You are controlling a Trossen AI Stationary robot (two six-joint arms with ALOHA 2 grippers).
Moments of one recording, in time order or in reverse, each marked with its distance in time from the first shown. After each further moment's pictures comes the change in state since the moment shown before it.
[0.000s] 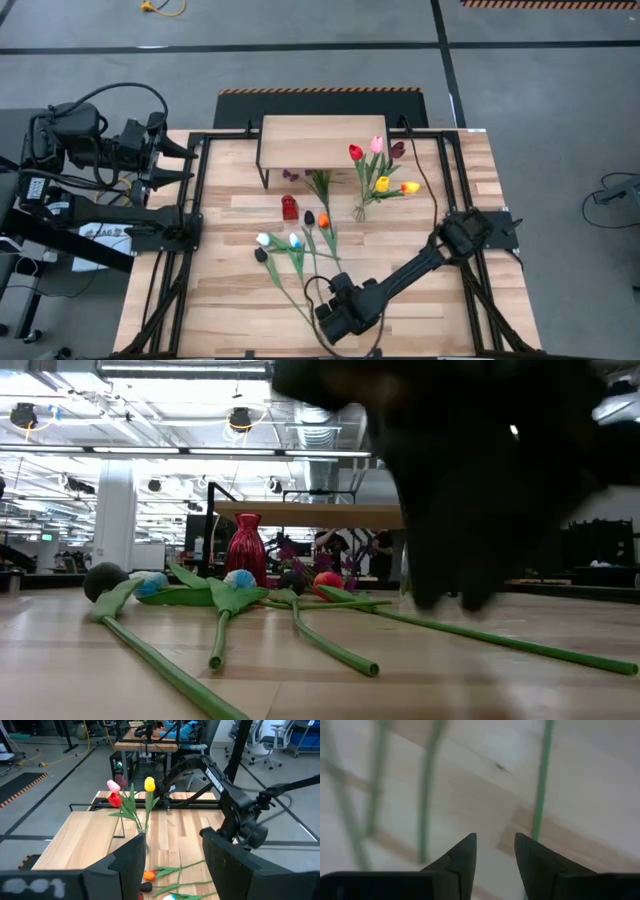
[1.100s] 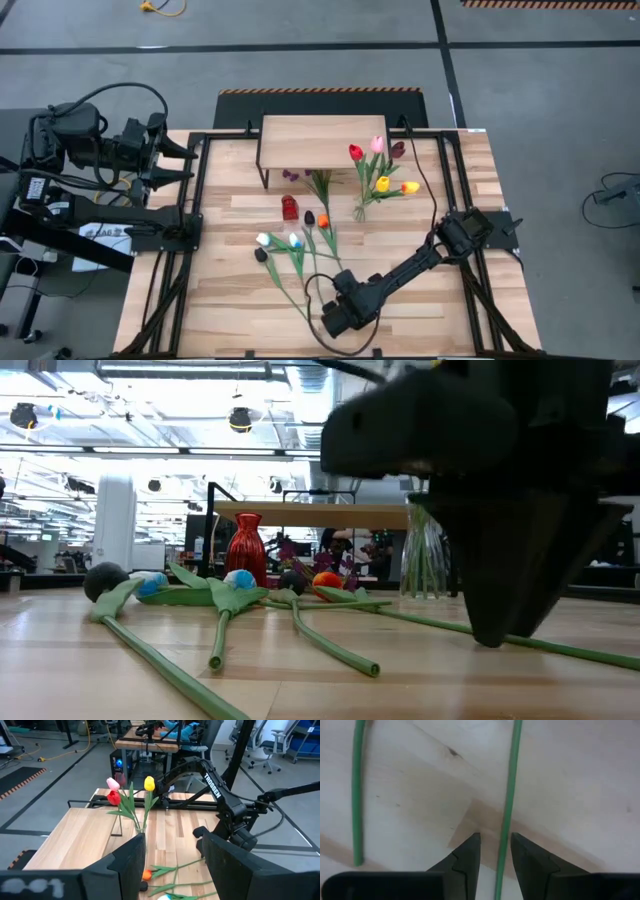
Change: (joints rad) left arm 0.000 0.000 0.000 0.000 -0.001 -0.041; right arm -0.026 0.005 -0.050 -0.068 -0.088 -0.063
